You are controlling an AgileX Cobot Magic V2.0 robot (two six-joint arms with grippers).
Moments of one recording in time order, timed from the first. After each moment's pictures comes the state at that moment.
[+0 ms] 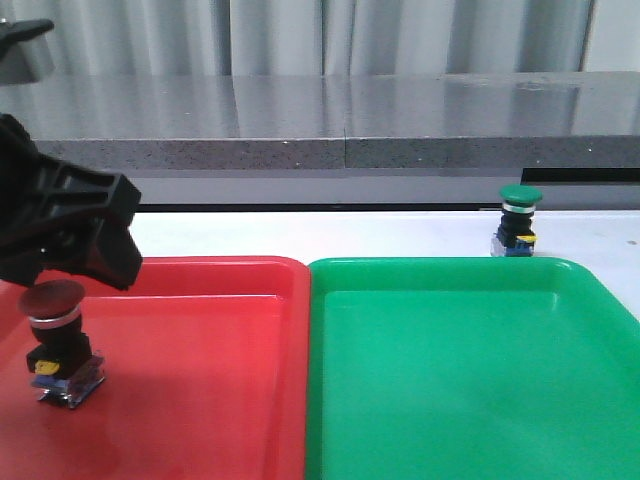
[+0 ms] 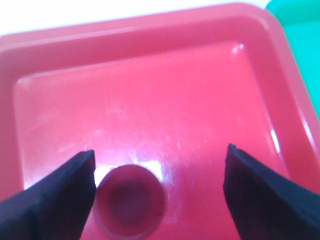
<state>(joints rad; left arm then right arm) -0.58 1.35 -0.65 0.44 0.28 -0.82 -0.03 -0.01 0.03 -0.06 0.08 0.15</state>
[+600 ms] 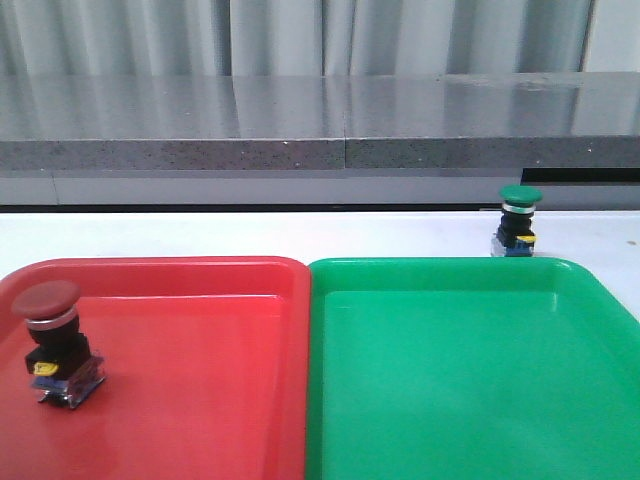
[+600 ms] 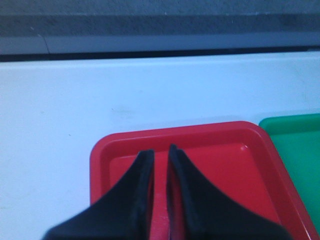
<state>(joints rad) -0.49 0.87 -0.65 0.54 0.46 -0.82 -0.03 -0.01 0.03 -0.06 0.08 0.15</state>
